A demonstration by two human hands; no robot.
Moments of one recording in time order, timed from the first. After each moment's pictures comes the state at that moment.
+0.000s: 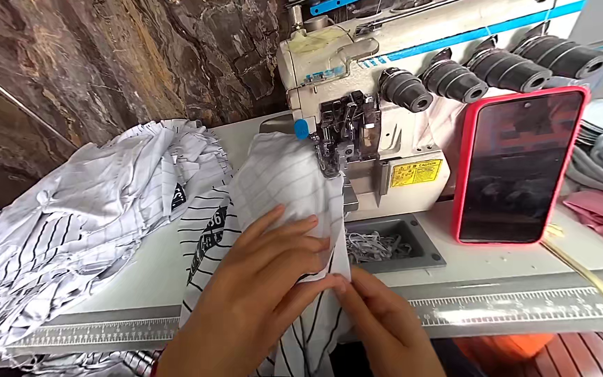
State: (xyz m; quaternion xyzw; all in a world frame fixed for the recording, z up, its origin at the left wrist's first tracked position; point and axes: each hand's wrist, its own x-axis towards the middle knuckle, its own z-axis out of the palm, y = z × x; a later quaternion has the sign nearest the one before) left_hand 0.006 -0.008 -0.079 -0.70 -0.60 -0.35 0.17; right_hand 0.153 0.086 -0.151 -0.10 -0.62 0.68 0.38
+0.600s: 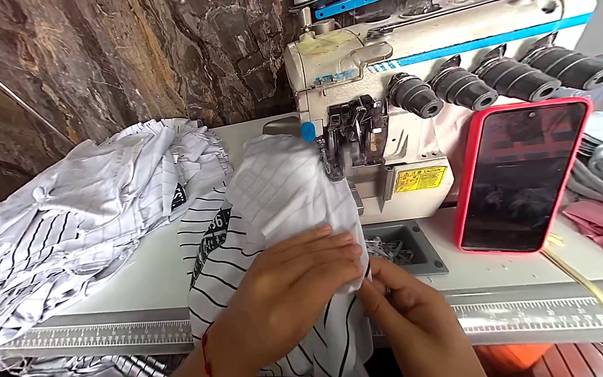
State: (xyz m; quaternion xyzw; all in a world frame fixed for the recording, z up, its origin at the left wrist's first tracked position) left_hand 0.011 0.014 -0.103 -0.72 -0.53 -0.41 0.19; right_hand 0.162 0.107 -0.133 -0.12 -0.67 0.63 0.37
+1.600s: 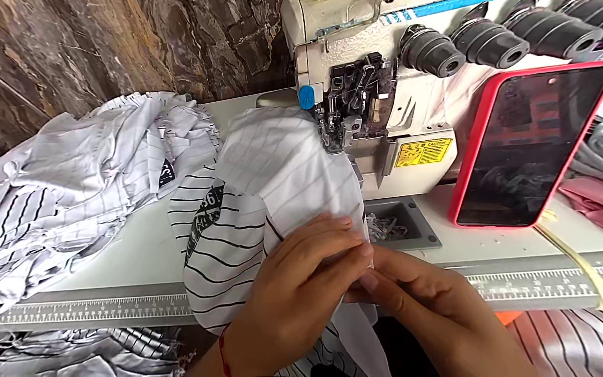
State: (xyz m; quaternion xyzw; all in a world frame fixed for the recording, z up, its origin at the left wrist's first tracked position) left_hand 0.037 0.014 -0.135 -0.65 -0.55 -0.47 0.21; right_hand 0.185 0.119 -0.126 -0.06 -0.67 0.68 0.28
